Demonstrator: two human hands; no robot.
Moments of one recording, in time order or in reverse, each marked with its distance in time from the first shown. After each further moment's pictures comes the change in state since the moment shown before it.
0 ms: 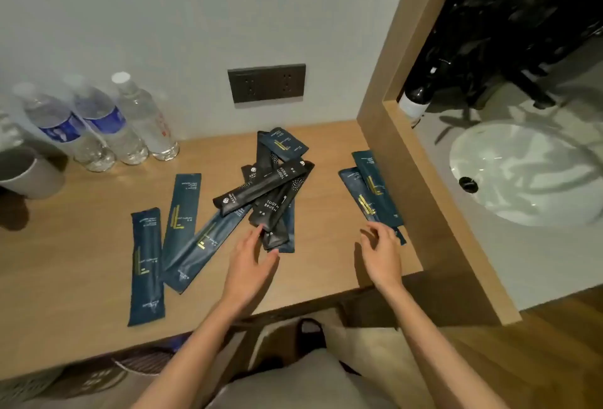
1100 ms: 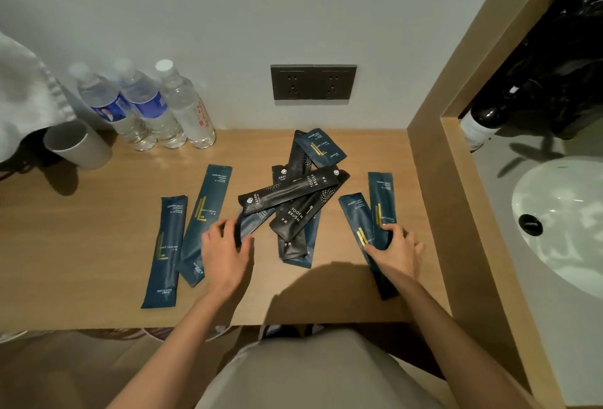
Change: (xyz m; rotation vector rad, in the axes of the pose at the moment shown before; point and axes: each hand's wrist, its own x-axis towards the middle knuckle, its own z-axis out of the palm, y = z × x) left_hand 0.030 -0.007 -0.037 0.362 0.416 -0.188; right_hand 0.082 -0.010 0.019 -0.423 -0.226 0.054
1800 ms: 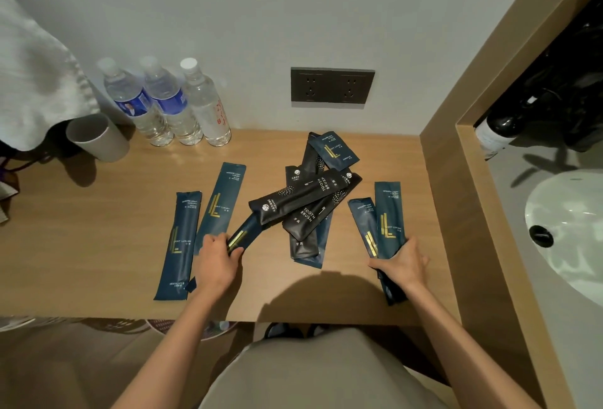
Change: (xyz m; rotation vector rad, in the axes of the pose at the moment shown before) left_hand -0.001 -0.033 -0.022 0.084 -0.166 -0.156; right_hand -0.003 -0.001 0.009 0.073 -0.059 0.112
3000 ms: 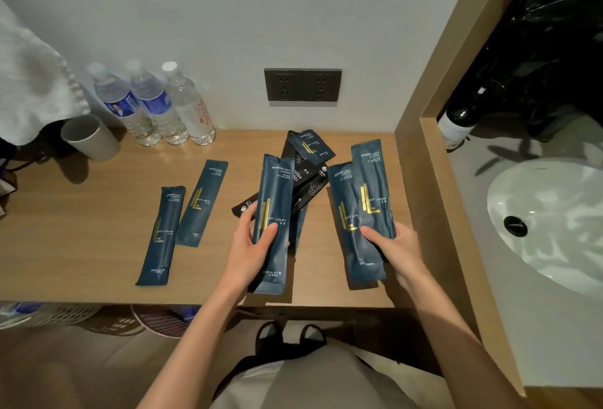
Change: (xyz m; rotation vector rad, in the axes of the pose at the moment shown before) left_hand -0.094 0.110 -0.023 -0.882 -0.130 0.176; right_hand -0.049 0.000 -0.077 0.758 -0.227 -0.156
